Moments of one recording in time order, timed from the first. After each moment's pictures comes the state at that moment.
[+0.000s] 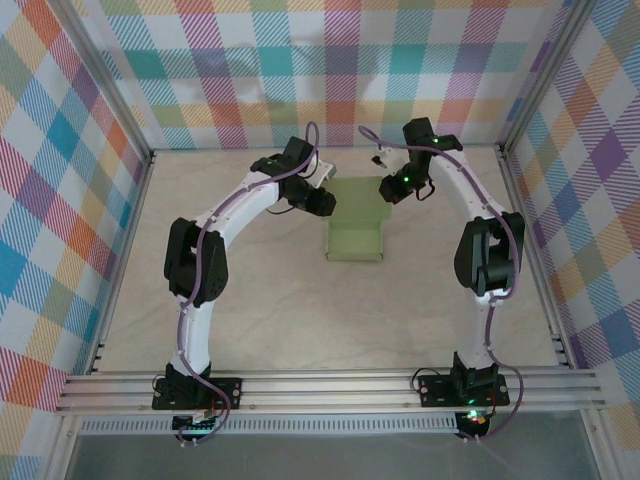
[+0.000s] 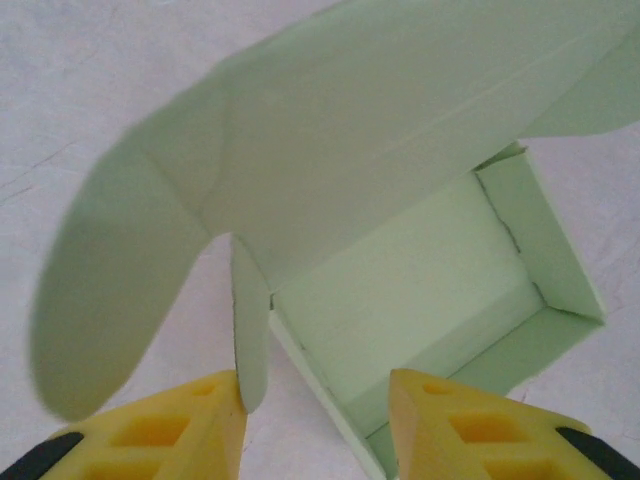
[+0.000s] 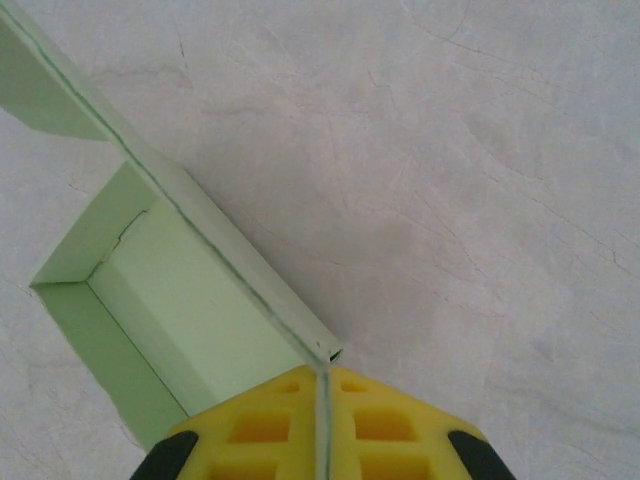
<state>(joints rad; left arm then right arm) -0.49 2.09 1.89 -0.82 0.28 -0.03 0.24 2.06 1.94 -1.09 -0.34 -0.42</state>
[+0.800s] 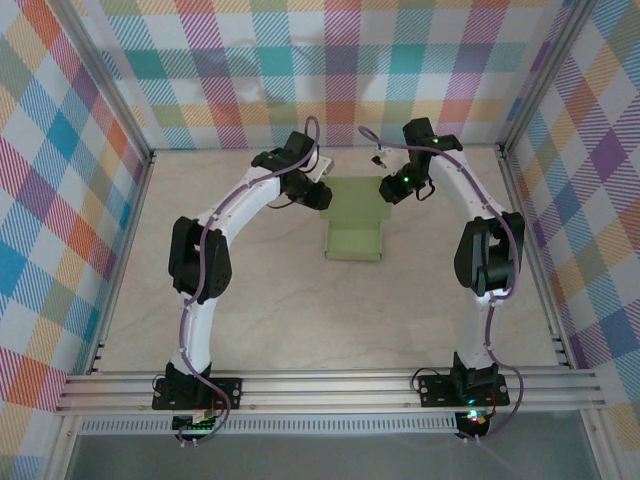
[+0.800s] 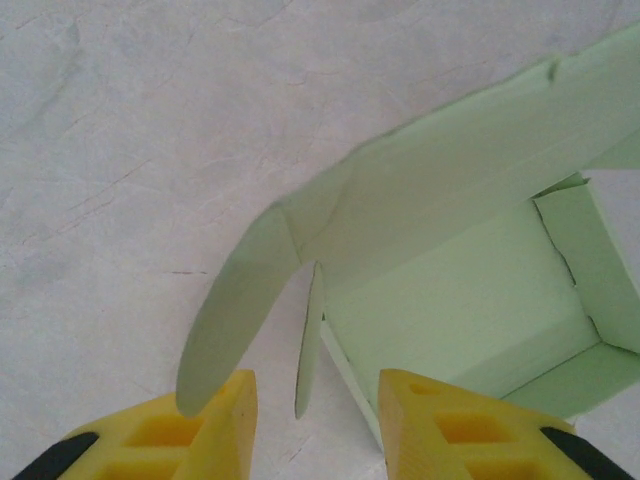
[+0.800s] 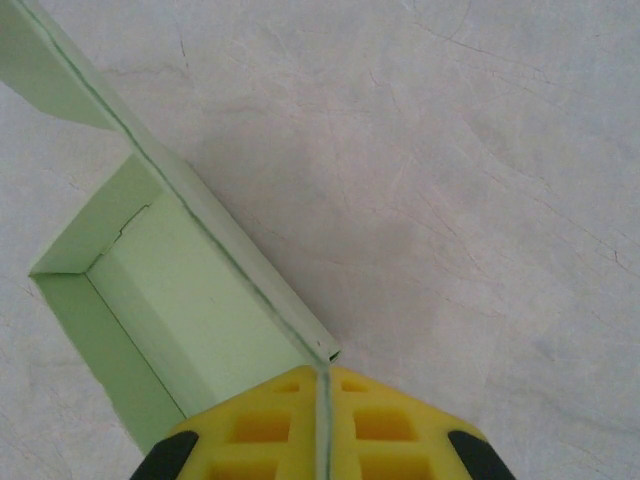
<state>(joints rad) -0.48 2.14 1.99 -0.87 0.20 -0.03 0.24 2.06 1.94 -1.09 -0.34 -0.42</state>
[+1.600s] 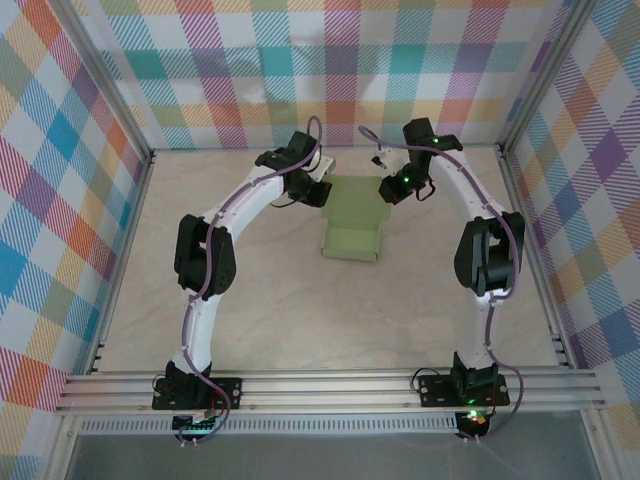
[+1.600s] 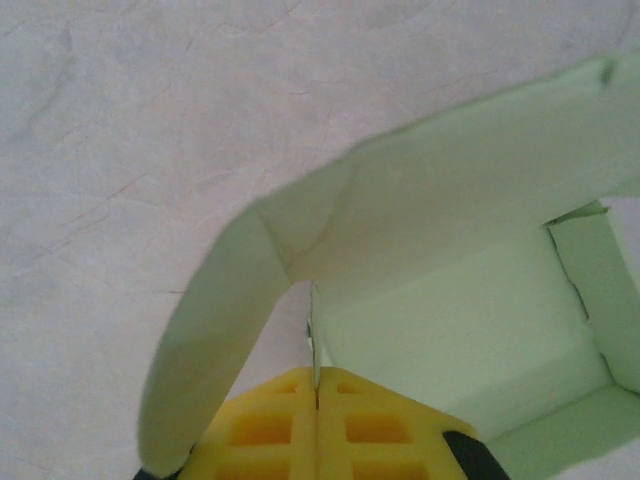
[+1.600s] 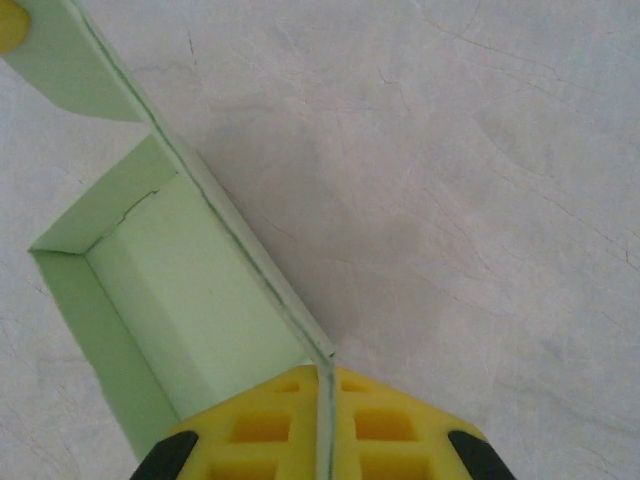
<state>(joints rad) -0.48 2.19 2.03 -0.87 0.20 -0.03 0.24 2.06 1.94 -1.10 -0.35 -0.43</state>
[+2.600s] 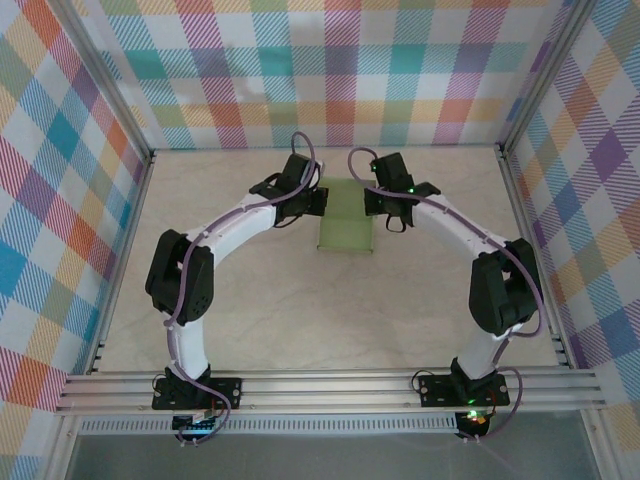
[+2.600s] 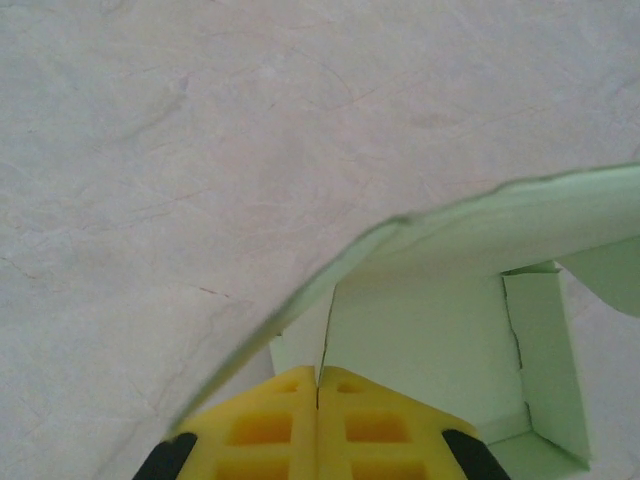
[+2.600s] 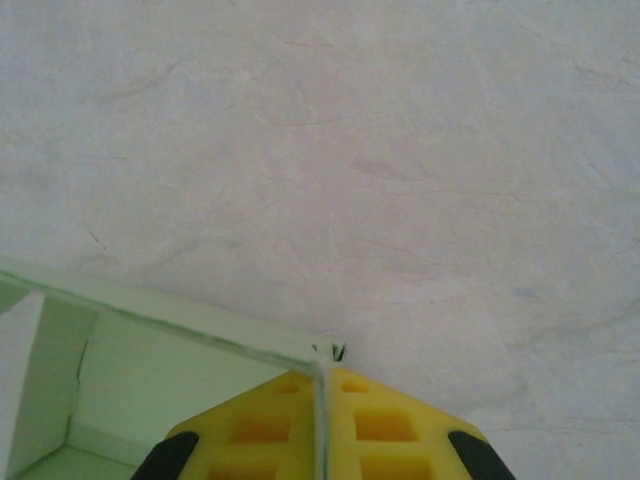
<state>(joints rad) -0.56 1.91 1.55 -0.42 -0.03 -0.31 0.46 1.74 1.38 -0.48 0.18 0.27</state>
